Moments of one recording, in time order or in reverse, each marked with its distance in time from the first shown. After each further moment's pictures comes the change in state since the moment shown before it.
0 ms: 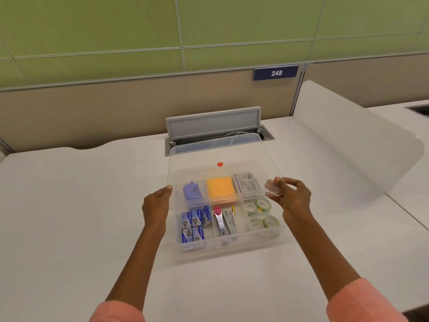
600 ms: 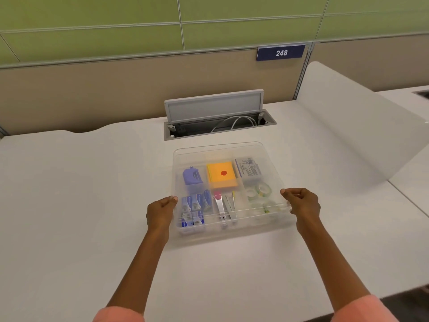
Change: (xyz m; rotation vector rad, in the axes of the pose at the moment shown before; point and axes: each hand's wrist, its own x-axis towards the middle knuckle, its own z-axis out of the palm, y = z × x) left_hand -0.015 -0.048 -0.006 0.036 -0.057 -0.154; right_hand 0.000 0.035 -0.046 -0.547 0.113 -0.036
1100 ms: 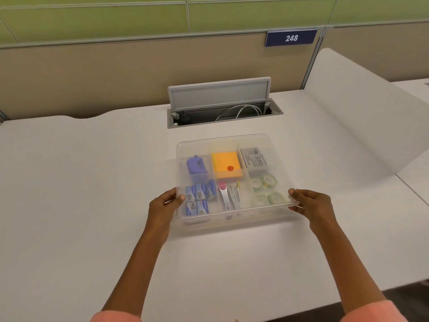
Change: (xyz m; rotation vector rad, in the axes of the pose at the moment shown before) left_hand -0.011 -0.013 -0.019 -0.159 -0.269 0.050; right_hand 0.001 0.019 -0.021 0.151 -0.212 0.042
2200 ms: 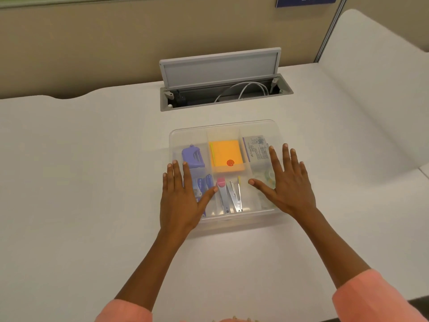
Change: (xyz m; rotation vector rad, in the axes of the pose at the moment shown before) left_hand 0.026 -0.018 0.050 1.271 0.071 0.487; right_hand 0.042 0.002 0.061 -1.332 -0.123 -0.617
